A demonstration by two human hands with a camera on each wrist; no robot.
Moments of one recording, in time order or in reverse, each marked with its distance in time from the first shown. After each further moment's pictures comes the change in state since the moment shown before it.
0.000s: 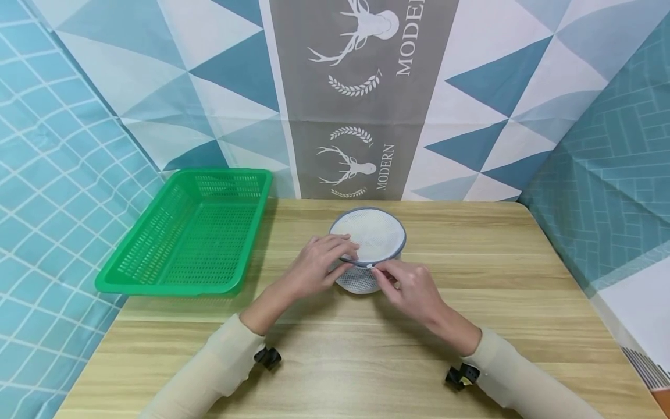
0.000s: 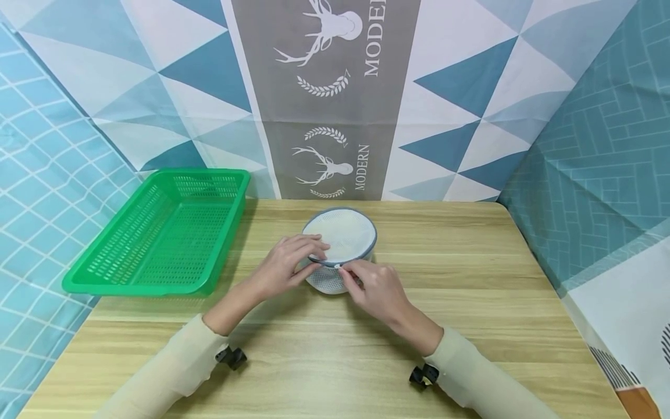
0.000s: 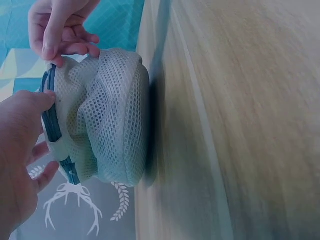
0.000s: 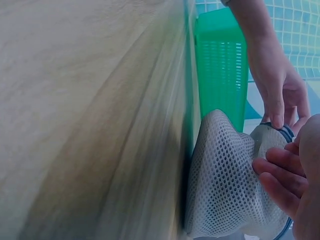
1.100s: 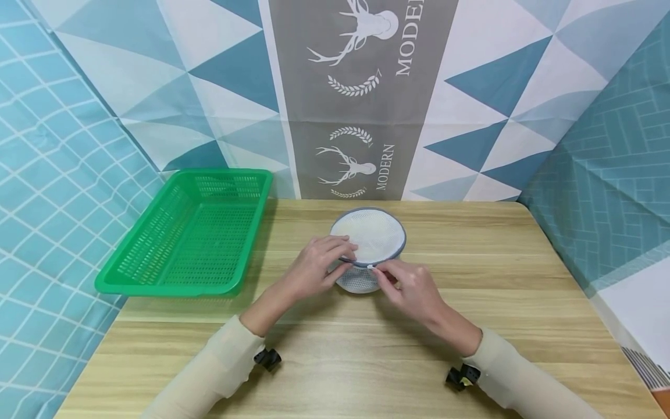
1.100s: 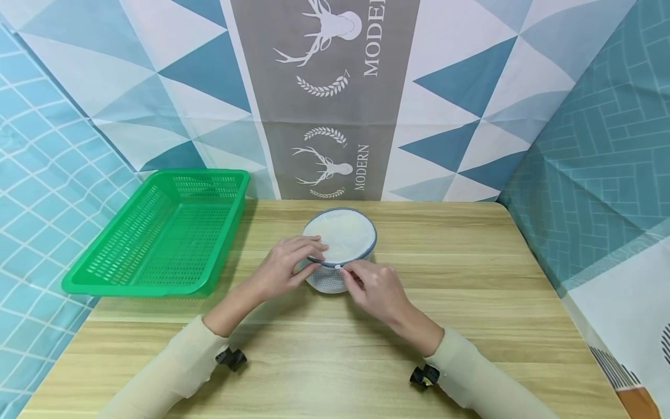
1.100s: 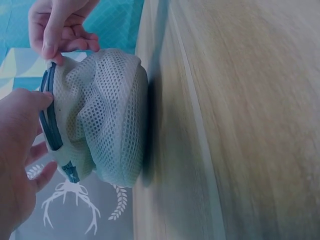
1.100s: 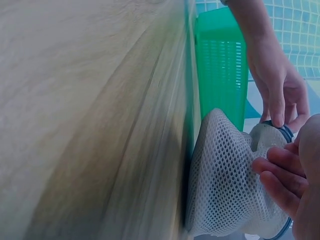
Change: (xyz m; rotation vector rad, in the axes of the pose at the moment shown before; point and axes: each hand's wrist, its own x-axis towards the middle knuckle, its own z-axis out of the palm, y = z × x) left_hand -0.001 0.002 0.000 0.013 0.050 0.014; right_hand -0.001 -0.001 -0.002 0.007 -0.030 0.018
